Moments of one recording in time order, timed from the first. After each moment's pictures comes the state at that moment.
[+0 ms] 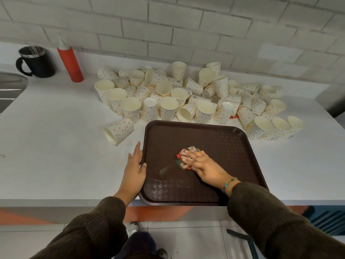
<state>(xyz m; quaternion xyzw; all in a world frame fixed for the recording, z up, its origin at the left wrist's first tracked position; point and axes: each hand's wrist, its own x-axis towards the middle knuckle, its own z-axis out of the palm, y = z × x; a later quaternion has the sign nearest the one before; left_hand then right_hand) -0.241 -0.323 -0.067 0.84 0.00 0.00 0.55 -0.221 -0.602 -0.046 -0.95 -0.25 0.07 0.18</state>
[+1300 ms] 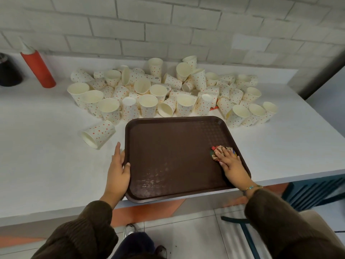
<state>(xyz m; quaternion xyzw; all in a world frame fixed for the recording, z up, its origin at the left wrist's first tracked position) -0.244 -0.321 -0.061 0.83 -0.01 0.02 0.56 -0.279 -0.702 -0.037 -0.98 0.09 0.06 0.17</state>
